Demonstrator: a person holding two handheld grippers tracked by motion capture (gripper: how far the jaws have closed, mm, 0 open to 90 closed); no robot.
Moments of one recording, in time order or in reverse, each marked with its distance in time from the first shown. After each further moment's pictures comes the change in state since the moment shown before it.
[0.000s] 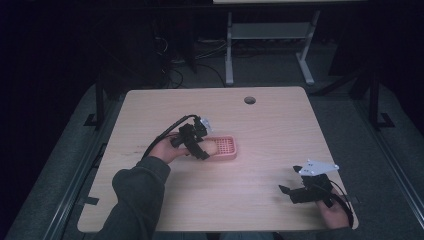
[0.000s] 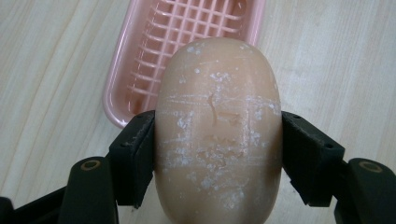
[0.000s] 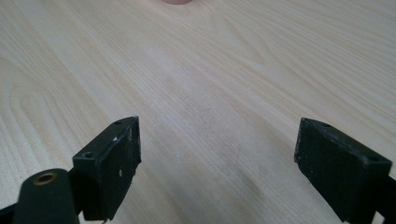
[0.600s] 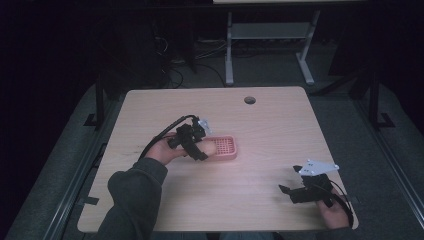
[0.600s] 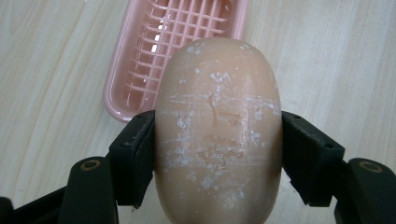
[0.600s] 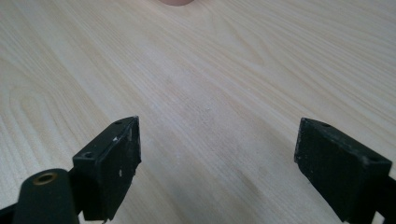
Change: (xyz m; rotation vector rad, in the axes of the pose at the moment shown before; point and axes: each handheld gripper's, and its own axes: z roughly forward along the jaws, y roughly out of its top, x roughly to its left) left arm -0.010 -0.003 -0.015 -0.009 0.020 0.023; right arm 0.000 0.000 0.000 -0.002 -0.002 0.002
